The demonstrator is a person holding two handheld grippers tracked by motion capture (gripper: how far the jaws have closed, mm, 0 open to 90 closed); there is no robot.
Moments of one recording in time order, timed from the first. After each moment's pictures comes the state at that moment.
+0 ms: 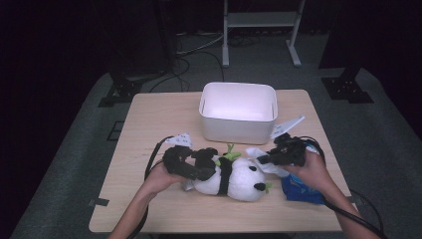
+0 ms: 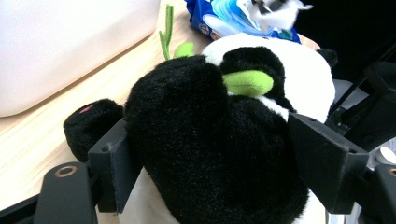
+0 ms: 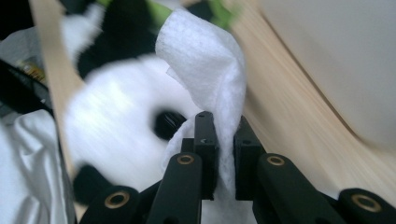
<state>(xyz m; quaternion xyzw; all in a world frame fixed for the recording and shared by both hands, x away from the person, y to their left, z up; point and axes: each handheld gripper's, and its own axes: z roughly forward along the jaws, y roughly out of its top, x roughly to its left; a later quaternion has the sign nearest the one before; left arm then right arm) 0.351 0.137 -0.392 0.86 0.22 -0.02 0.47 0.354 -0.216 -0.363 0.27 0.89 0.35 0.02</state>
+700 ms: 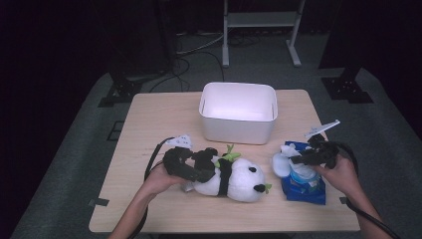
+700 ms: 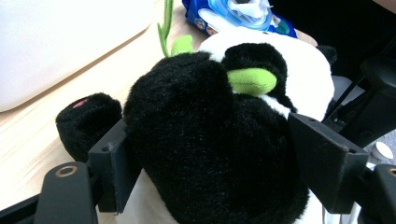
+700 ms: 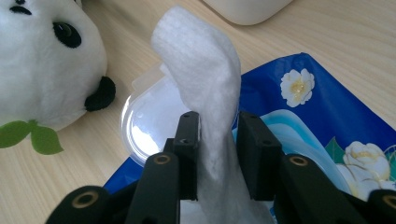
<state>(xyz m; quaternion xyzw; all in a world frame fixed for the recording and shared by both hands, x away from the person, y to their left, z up) 0.349 0.138 -0.395 0.86 0.21 -0.03 0.47 0.366 -0.308 -0.404 0.40 0.86 0.31 0.05</state>
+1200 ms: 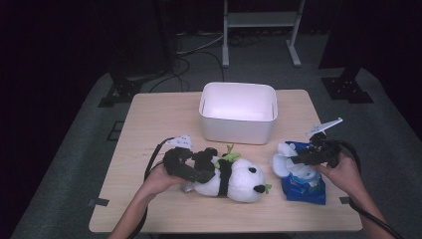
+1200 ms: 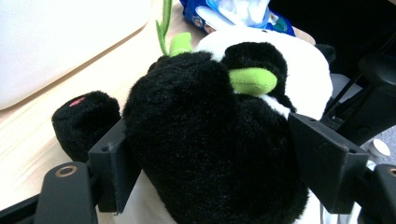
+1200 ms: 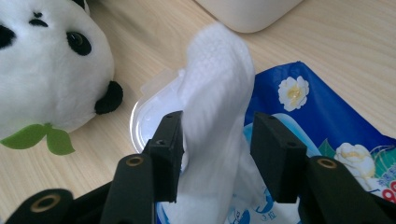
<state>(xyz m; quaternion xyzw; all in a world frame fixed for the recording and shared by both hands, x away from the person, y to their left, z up) 0.349 0.138 -0.396 0.86 0.21 -0.03 0.46 0.364 -0.309 -0.391 0.40 0.86 0.31 0.05</state>
